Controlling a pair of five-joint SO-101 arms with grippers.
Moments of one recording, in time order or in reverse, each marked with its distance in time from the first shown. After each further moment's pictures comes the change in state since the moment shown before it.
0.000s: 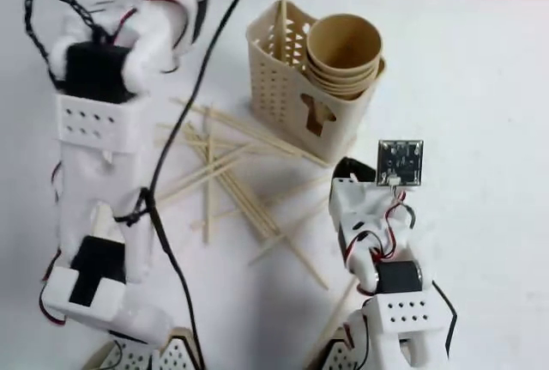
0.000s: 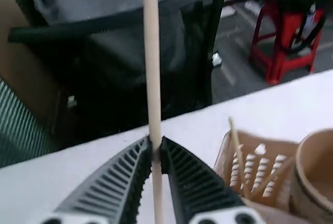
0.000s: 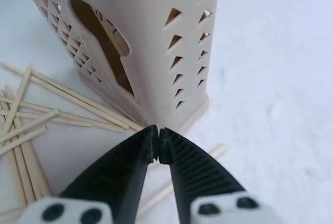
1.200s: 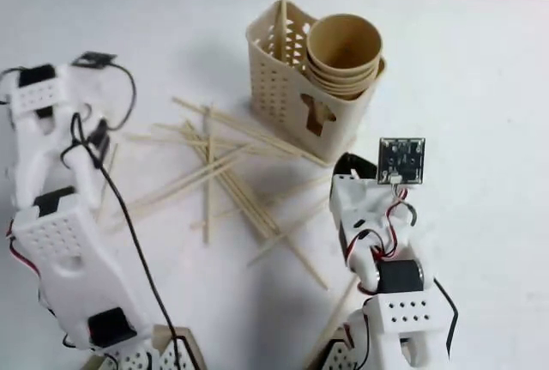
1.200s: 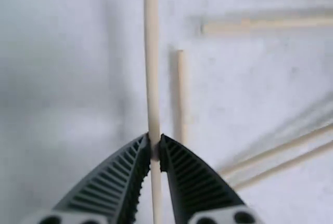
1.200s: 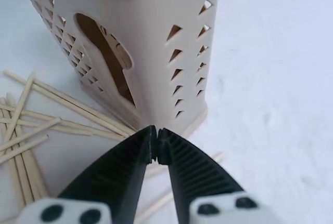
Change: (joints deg) left arm -35.5 32.0 19.5 24.4 -24.4; right arm 0.0 0.1 -1.6 0.4 0.2
